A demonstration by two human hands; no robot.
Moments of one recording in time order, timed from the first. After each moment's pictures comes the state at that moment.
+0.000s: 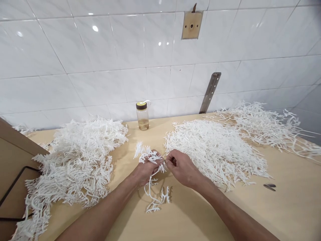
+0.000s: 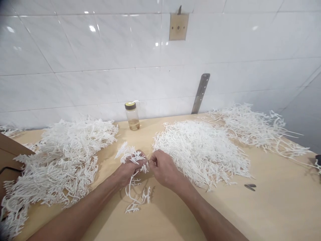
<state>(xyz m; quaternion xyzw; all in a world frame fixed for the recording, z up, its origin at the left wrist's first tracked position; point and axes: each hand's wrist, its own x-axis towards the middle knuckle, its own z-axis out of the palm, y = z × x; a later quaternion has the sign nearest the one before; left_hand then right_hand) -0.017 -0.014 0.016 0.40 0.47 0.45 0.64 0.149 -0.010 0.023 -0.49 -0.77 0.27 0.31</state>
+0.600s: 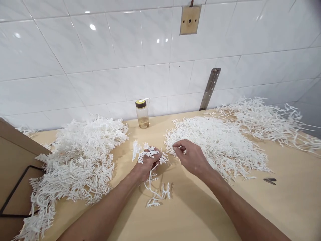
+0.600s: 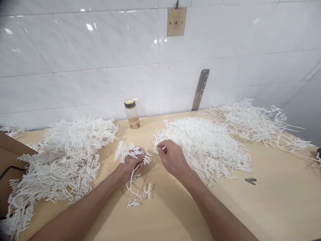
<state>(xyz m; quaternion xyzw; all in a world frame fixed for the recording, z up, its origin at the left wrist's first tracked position) -0.017 -0.011 0.010 0.37 0.48 0.49 0.63 0.173 0.008 0.026 -0.52 -0.74 0.17 0.39</state>
